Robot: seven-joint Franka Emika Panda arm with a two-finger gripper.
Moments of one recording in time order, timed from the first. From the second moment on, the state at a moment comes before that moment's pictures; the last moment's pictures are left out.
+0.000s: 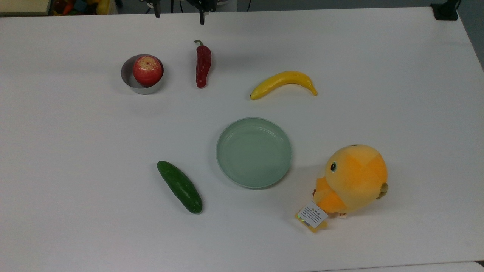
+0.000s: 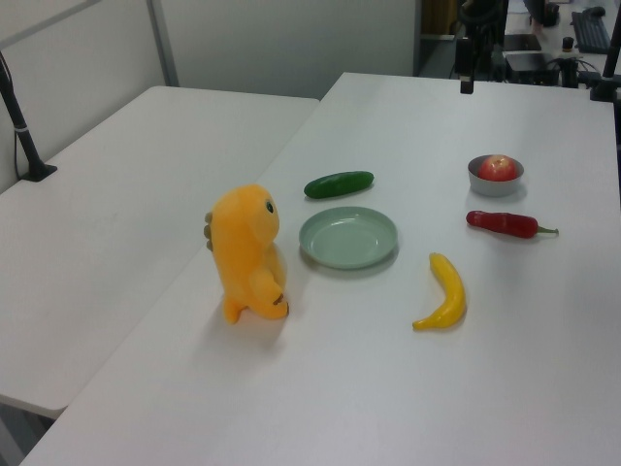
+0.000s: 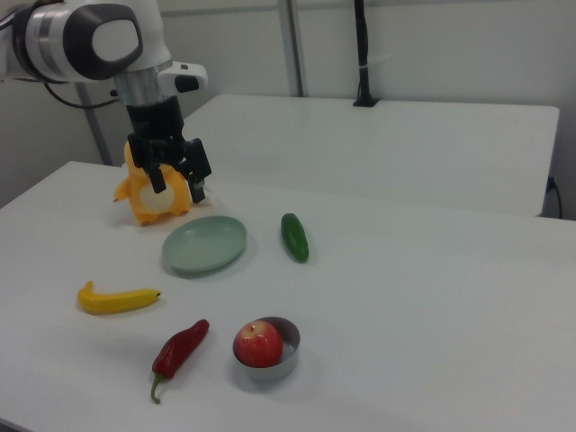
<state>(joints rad) 0.00 0.03 0.03 -1.63 -0.06 1.63 0.10</state>
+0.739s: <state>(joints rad) 0.00 0.03 0.03 -1.63 -0.06 1.63 0.10</state>
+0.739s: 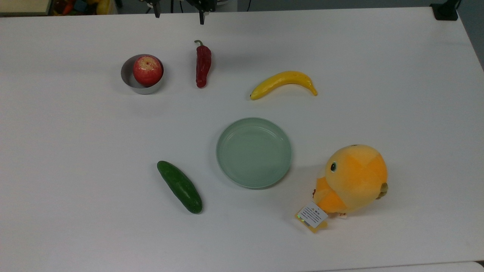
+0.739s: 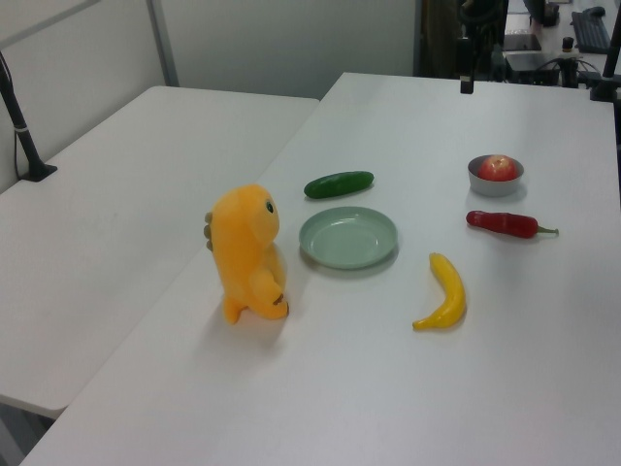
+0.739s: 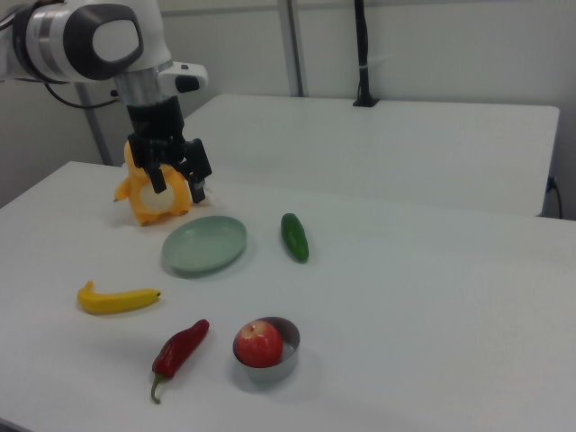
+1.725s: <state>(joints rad) 0.01 0.03 0.03 -1.63 -0.05 1.63 0.00</state>
